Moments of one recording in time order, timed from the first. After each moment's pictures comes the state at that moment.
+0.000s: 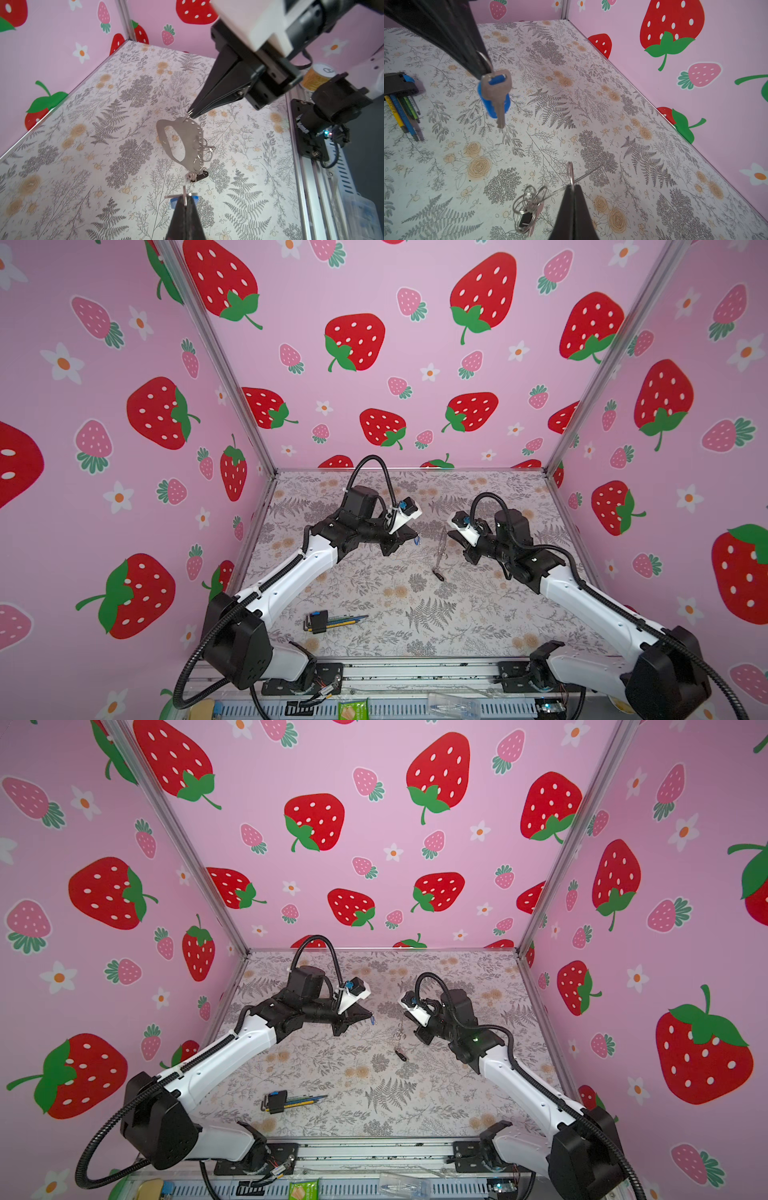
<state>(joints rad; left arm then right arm) -0.53 1.41 1.16 -0.40 0.66 0.47 0.58 1.17 0.80 -0.11 -0.33 -0.47</state>
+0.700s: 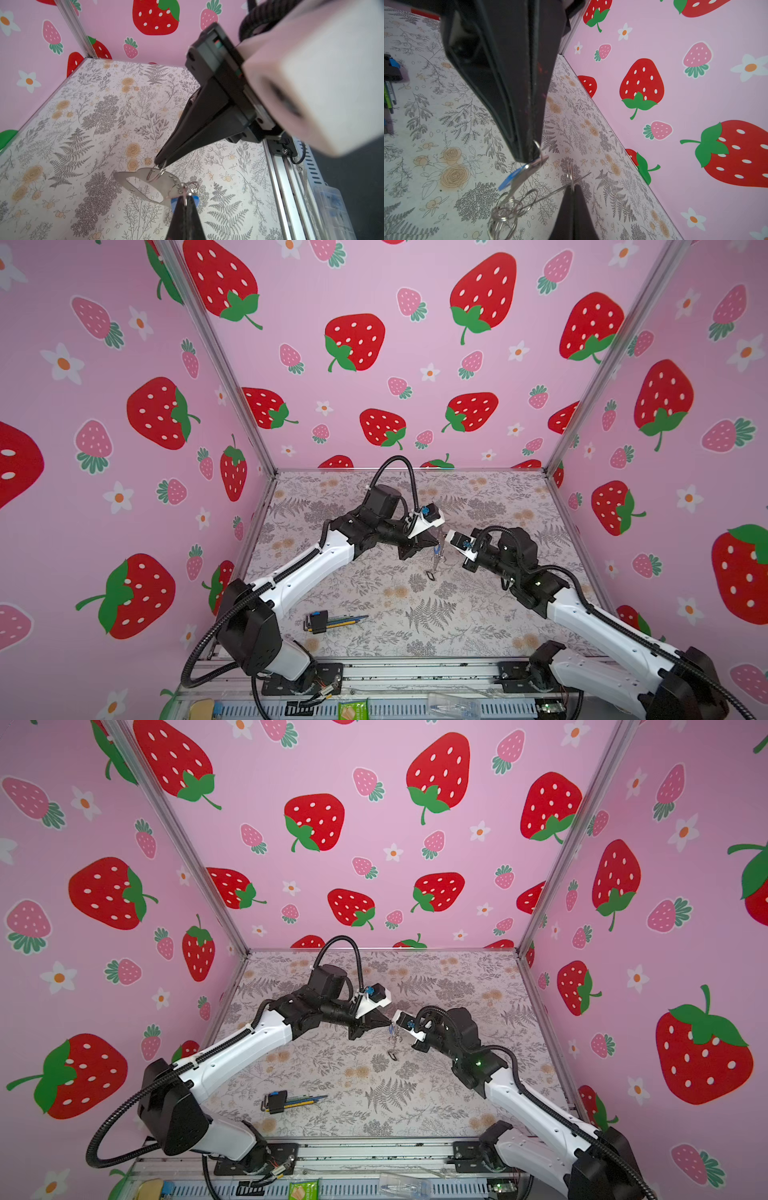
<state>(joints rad) -0.65 1.51 1.28 -0.44 0.69 0.47 0.70 1.00 0.62 0.14 -0.25 -0.65</state>
